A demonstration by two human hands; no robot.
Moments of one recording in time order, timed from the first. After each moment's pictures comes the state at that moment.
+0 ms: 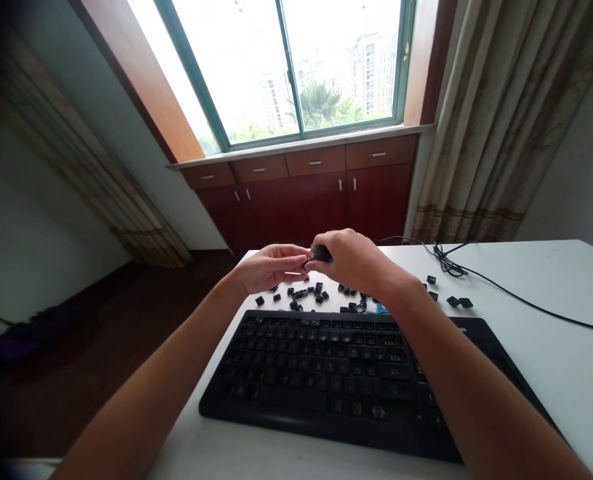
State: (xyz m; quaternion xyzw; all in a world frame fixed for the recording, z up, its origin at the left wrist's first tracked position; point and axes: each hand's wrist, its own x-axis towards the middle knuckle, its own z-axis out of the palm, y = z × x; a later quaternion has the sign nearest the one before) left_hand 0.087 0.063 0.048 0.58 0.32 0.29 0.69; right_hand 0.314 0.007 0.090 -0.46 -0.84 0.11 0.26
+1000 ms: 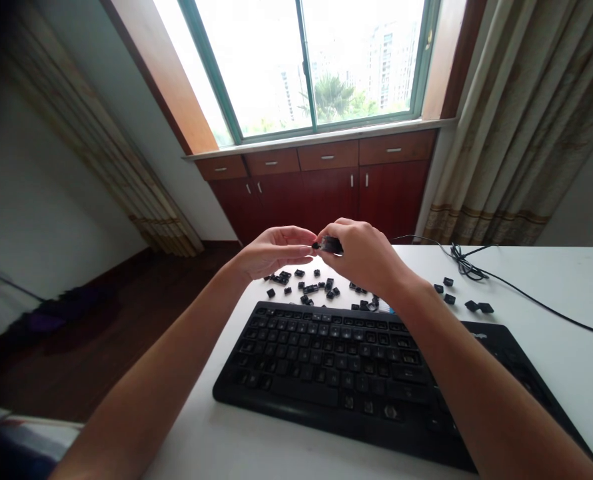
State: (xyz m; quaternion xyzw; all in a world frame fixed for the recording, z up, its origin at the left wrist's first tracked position) left_hand 0.075 0.061 0.066 0.64 0.29 0.34 0.63; right_hand 0.303 0.008 0.084 -0.43 -0.83 0.05 0.35
